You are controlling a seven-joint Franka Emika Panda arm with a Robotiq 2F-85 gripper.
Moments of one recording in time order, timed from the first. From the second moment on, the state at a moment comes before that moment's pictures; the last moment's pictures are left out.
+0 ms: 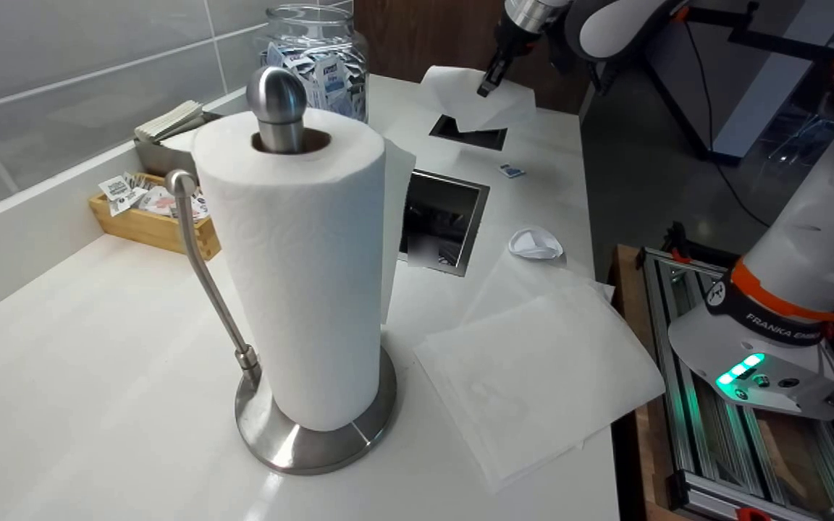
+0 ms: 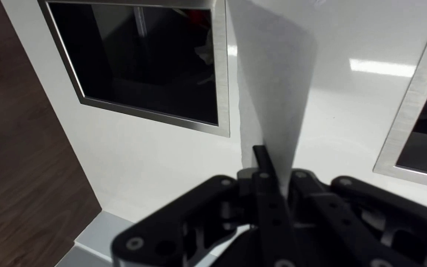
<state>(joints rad) -0.36 -0.11 -0.20 -2.48 -0.67 2.86 -0.05</state>
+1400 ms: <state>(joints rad) -0.31 0.18 -0.20 -2.32 -0.24 2.92 -0.41</state>
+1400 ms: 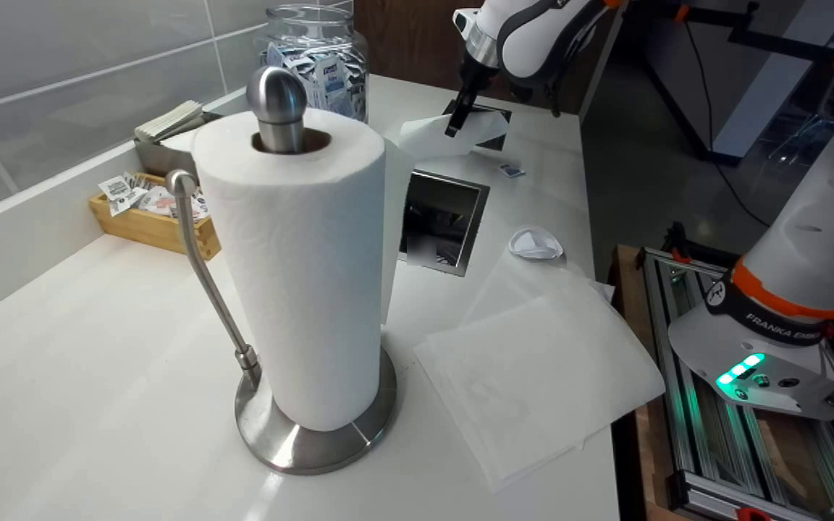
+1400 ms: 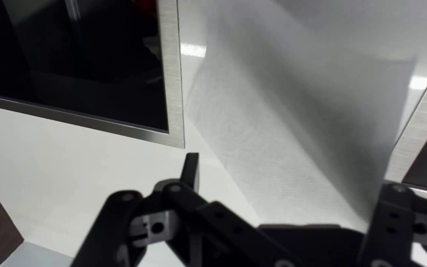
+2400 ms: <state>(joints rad) -0.43 0.13 0.01 -2.32 0.29 2.90 -0.78</state>
